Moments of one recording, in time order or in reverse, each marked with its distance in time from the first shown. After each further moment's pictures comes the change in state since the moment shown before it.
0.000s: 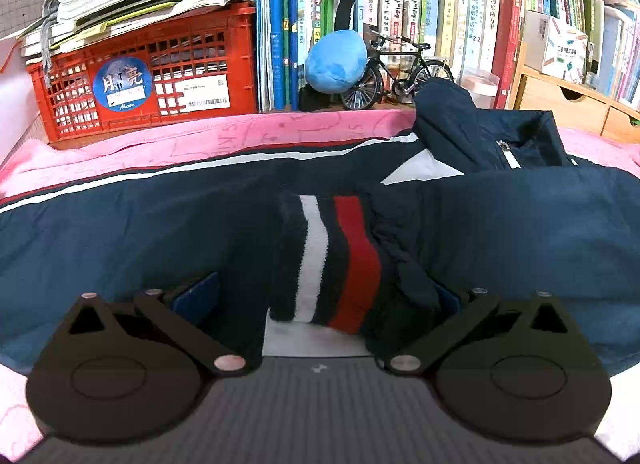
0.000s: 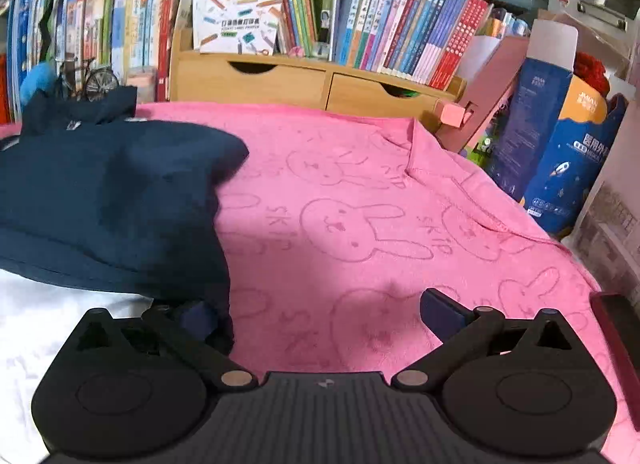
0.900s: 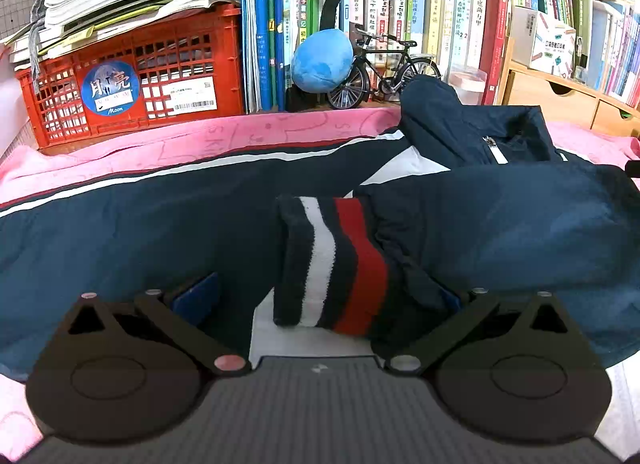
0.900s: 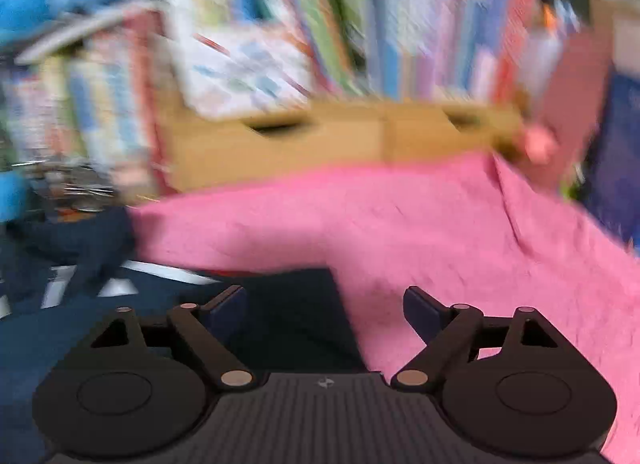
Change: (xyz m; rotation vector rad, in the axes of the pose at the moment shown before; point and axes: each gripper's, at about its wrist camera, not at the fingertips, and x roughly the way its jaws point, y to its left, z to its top) left arm 0.000 -0.002 -0.001 0.028 0.002 -0.028; right arm 0.086 0.056 0.108 0.207 -0.046 0.171
